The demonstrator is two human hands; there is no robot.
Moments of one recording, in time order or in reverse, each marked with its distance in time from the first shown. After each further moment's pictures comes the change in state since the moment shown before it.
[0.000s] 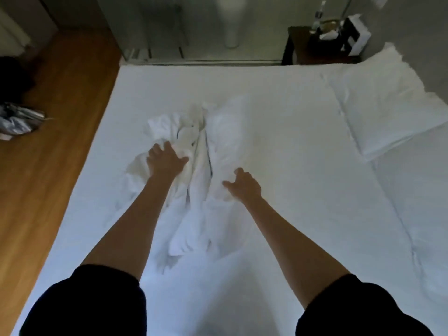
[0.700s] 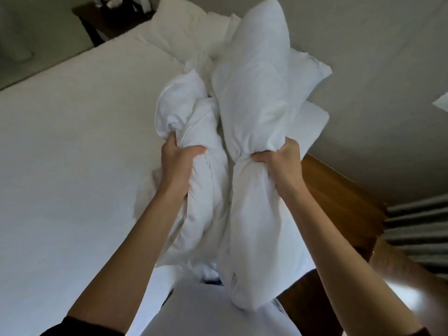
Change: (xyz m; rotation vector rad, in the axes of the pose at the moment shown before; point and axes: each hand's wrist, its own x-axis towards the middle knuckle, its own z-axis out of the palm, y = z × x) left_hand -0.338 0.005 -0.015 -0.979 -0.743 0.449; right_hand -0.420 0.081 0.024 0.950 1.016 0.432
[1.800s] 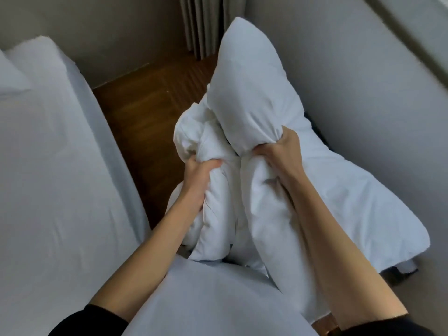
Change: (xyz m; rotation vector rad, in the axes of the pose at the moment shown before) left_hand -0.486 -0.272 0.174 0.578 -1.108 -0.406; right_hand -0.483 0.302 -0.338 0.199 0.958 0.469
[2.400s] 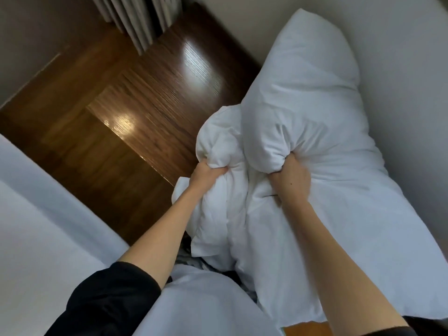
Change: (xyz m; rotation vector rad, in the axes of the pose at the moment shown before) left_hand 0.312 -0.036 0.079 0.736 -0.390 -0.235; right_hand 0.176 0.127 0.030 -0.755 0.296 0.455
